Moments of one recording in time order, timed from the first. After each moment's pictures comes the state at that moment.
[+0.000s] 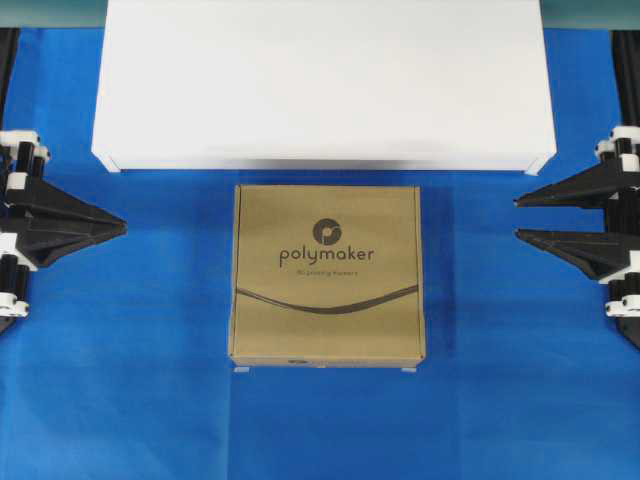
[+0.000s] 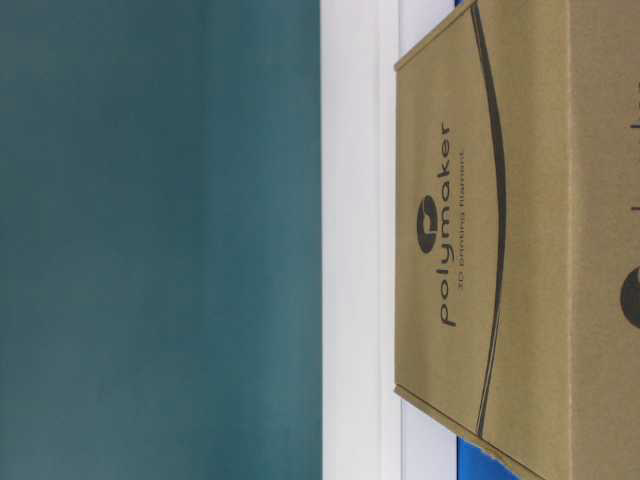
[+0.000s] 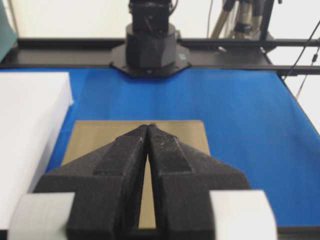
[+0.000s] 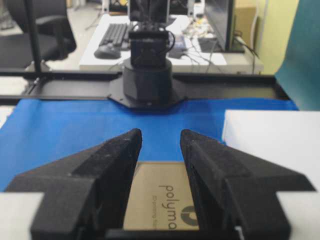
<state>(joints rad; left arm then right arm) 0.00 -0.96 1.17 0.00 -0.29 0.00 0.00 -0.96 1.17 0.00 -0.29 -0.01</state>
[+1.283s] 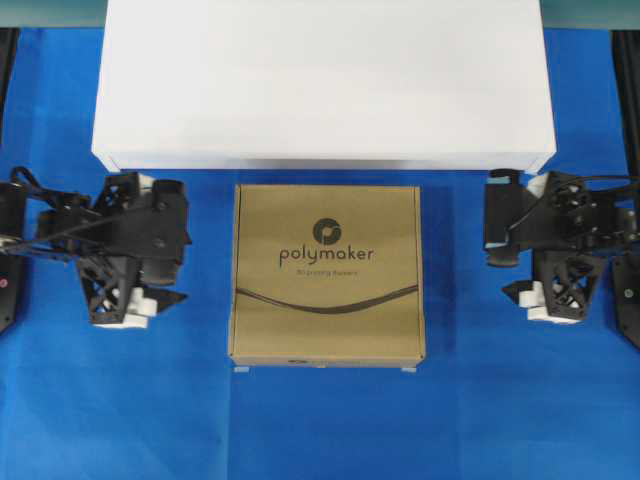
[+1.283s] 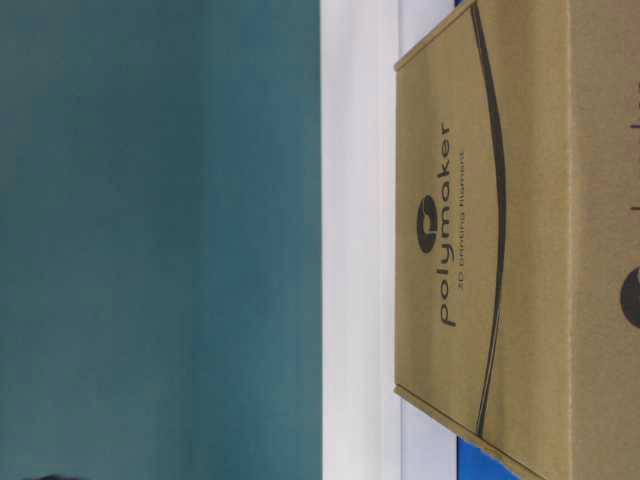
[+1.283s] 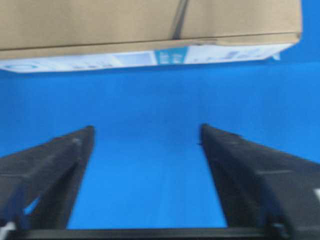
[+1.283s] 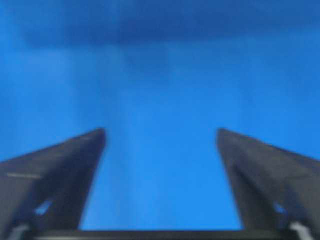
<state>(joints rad) 0.02 -0.36 0.86 0.04 0.41 0.03 -0.07 -0.43 0.95 0.02 0.67 -0.02</state>
